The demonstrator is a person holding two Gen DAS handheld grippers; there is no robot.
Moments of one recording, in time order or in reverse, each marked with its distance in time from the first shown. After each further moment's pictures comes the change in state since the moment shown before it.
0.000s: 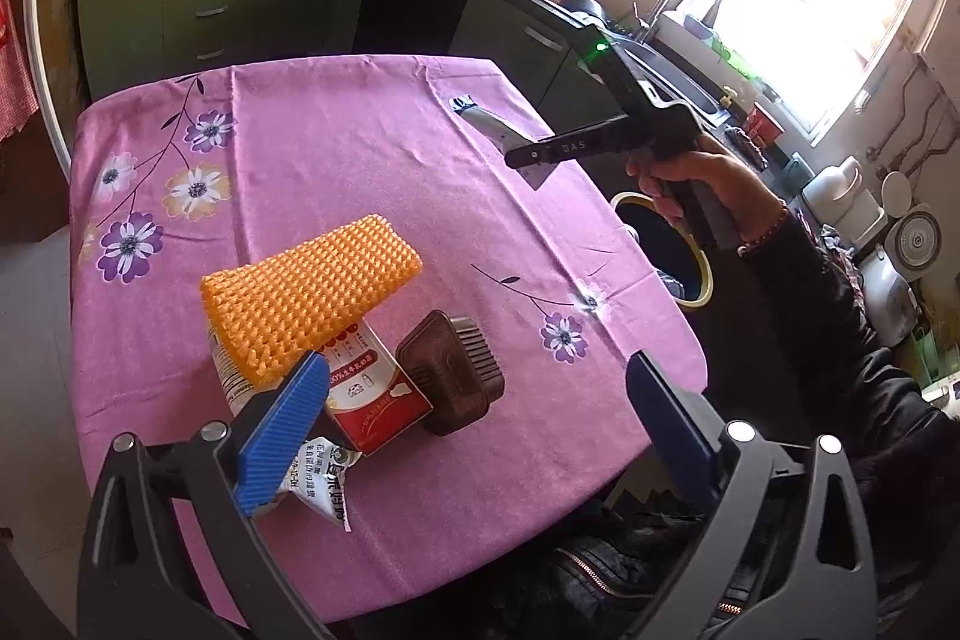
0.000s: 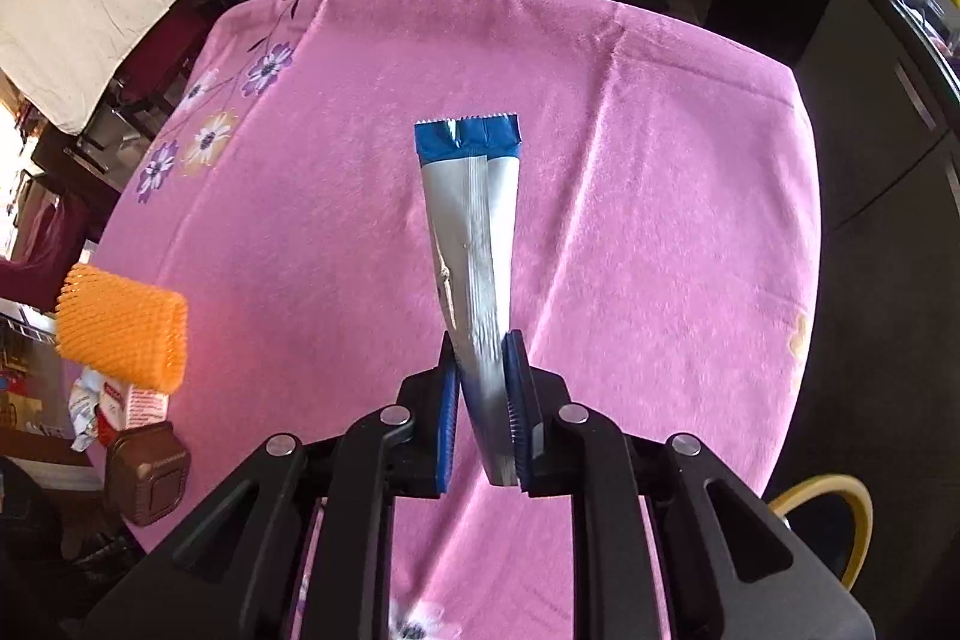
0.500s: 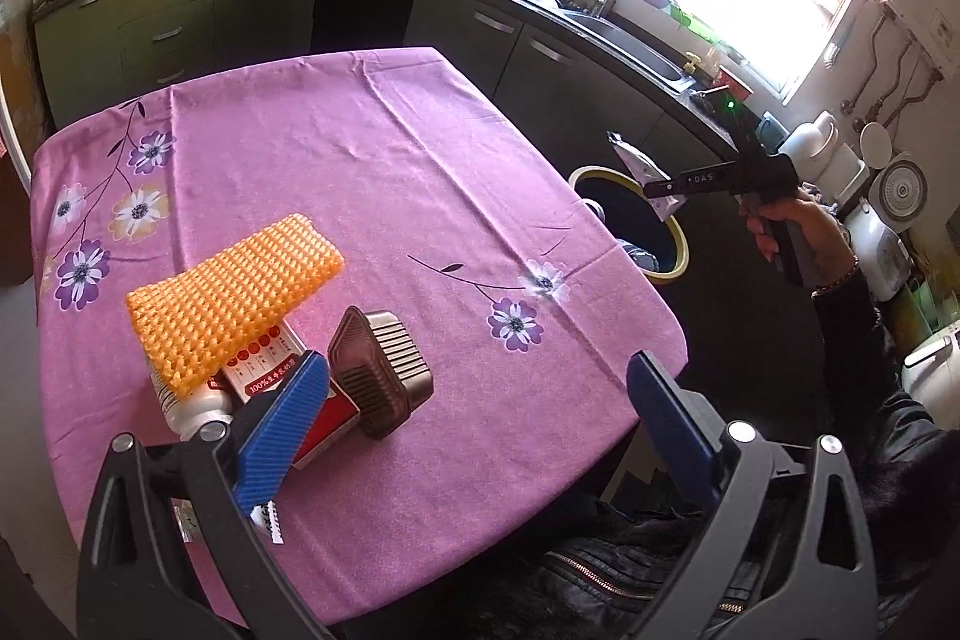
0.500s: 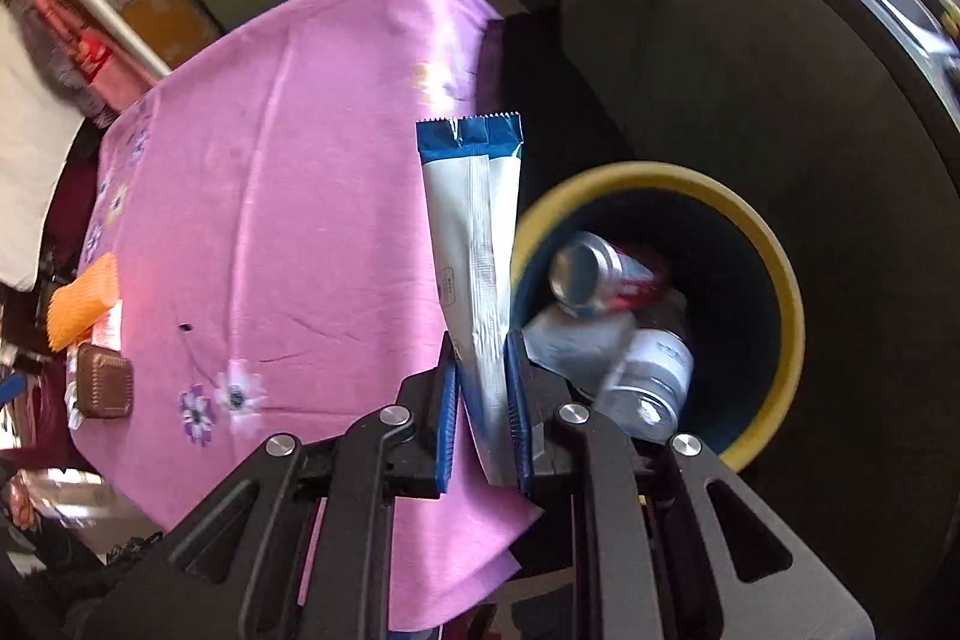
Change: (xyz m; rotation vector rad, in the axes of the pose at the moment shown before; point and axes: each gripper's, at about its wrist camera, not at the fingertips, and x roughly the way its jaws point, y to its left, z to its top) left arm 0.018 -0.037 -0.008 0.097 0.015 -0.038; right arm -0.105 -0.142 -0.187 0.486 -0.031 -0.138
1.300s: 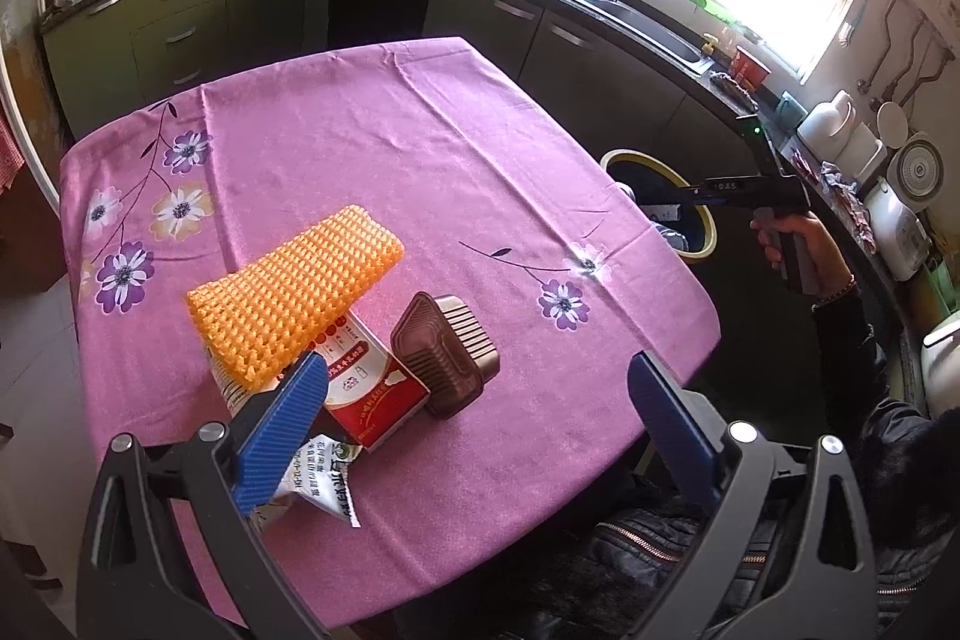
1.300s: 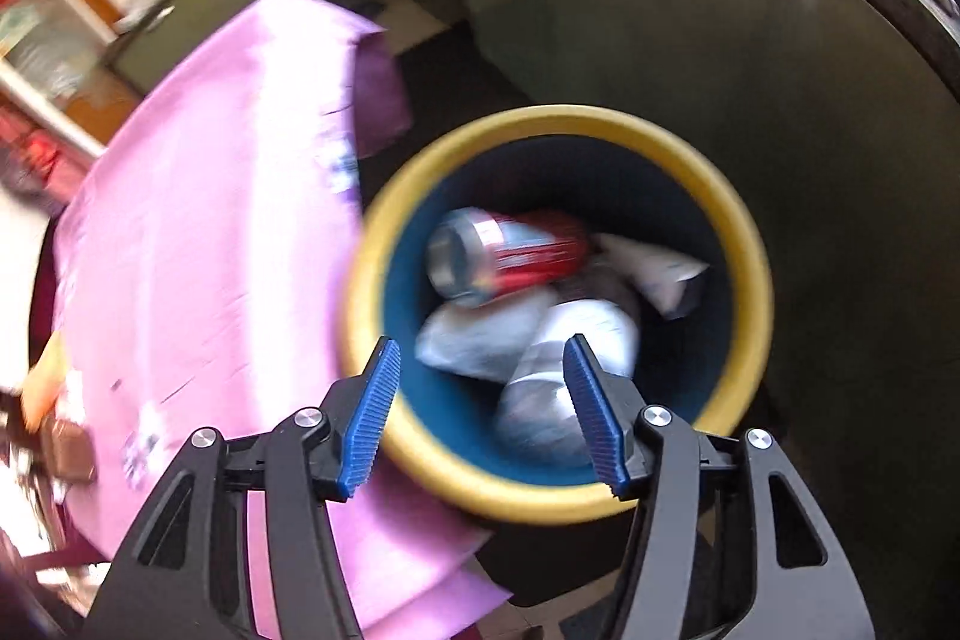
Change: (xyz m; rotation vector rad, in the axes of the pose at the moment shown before) left arm -0.013 0.029 0.004 0.025 0.057 0.063; right arm 0.019 -0.060 -0.040 0.159 -0.087 0.012
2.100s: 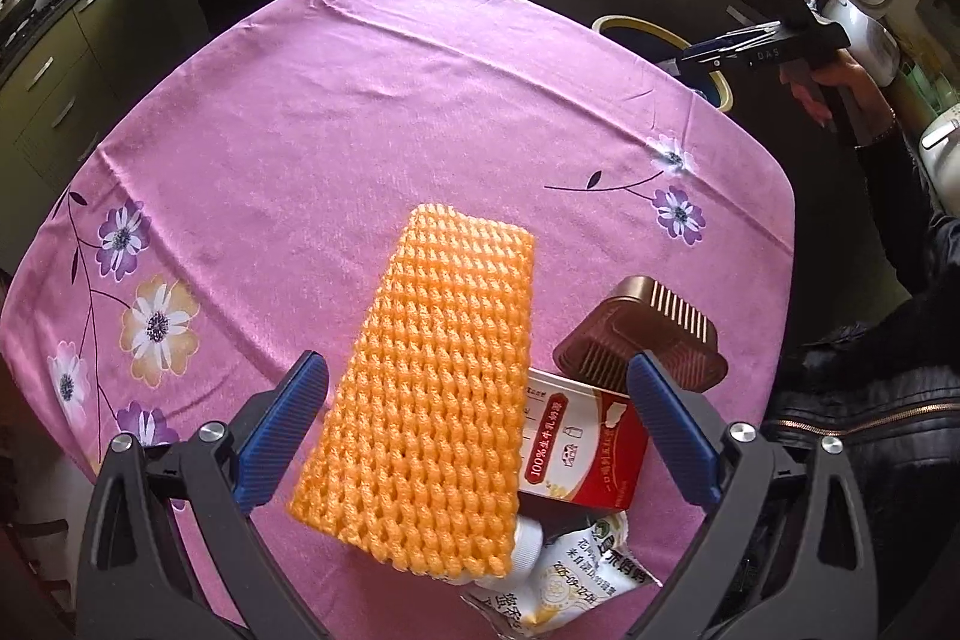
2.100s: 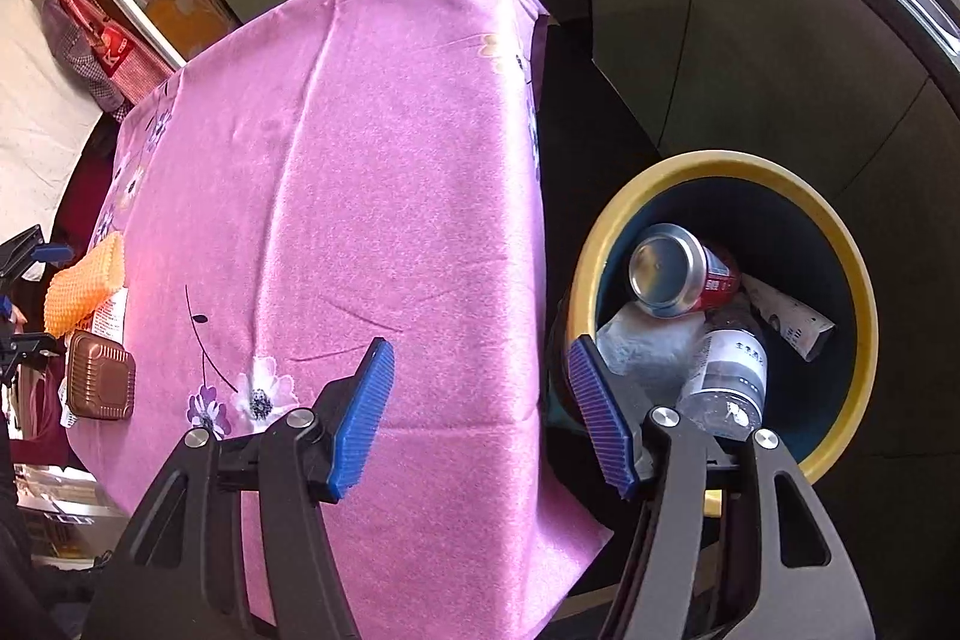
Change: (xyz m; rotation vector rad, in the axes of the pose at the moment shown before) left arm 0.088 0.076 0.047 0.408 0.239 -0.086; right arm 0.014 0.124 -0.002 -0.222 0.046 0.060
